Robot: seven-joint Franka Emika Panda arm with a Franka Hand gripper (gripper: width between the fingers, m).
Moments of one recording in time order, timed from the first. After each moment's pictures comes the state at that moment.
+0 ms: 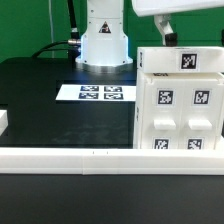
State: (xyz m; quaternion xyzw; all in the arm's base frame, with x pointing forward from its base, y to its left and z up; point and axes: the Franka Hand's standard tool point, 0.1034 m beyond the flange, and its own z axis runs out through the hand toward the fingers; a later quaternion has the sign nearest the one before) arm 0.619 0.102 0.174 -0.92 0.38 -0.02 0.09
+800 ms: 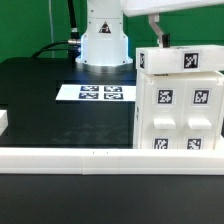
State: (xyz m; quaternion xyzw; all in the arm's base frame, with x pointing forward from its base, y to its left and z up) arm 0.621 0.102 0.177 -0.99 0.12 -0.04 0.08
